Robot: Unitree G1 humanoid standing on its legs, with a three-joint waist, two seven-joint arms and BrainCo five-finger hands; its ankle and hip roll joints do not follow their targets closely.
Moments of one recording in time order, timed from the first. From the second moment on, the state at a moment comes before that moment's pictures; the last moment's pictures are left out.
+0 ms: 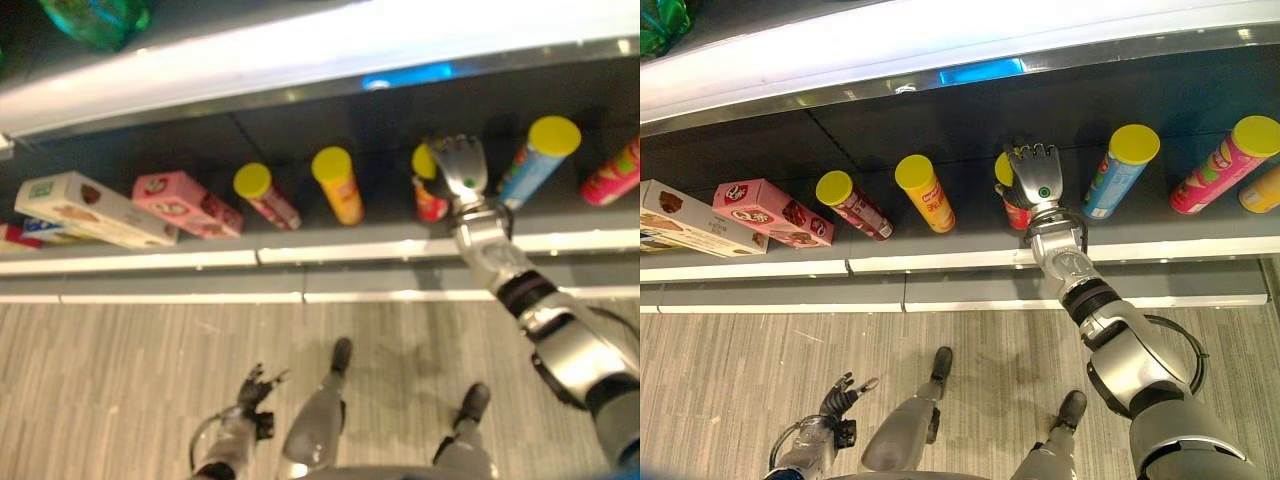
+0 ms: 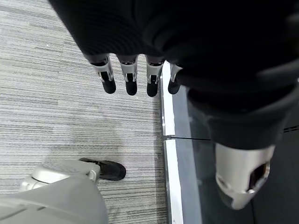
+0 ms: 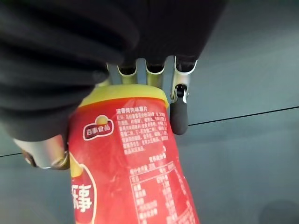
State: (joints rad) left arm -0.05 0.21 -0.24 1.04 -0.37 -0.19 0.14; right arm -0.91 -0.47 0.63 0.76 -0.85 0.17 -0.71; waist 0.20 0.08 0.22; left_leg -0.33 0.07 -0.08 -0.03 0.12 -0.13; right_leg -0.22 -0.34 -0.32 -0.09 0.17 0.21
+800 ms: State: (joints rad) left arm -0.05 0.21 -0.24 1.02 -0.37 -0.18 0.12; right arm -0.90 -0.37 0.66 0.83 -0.84 0.18 -0.70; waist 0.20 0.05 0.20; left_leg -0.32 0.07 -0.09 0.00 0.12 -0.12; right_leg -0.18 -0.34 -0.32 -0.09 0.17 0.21
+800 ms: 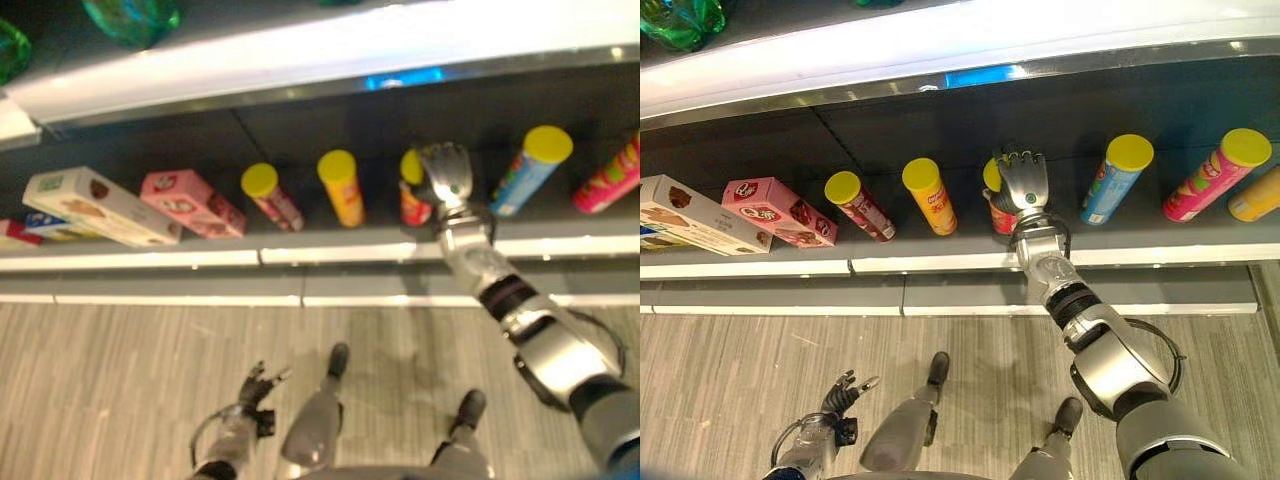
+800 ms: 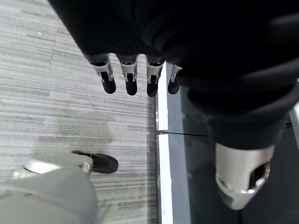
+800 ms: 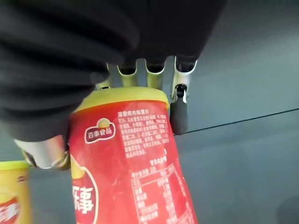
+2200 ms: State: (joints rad) left arm 0.00 0.21 -0.27 1.02 -0.37 -0.18 0.13; right arm -0.93 -0.37 0.65 0.96 -0.76 0.19 -0.73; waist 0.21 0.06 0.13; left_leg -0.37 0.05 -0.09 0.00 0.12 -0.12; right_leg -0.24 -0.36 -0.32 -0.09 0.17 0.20
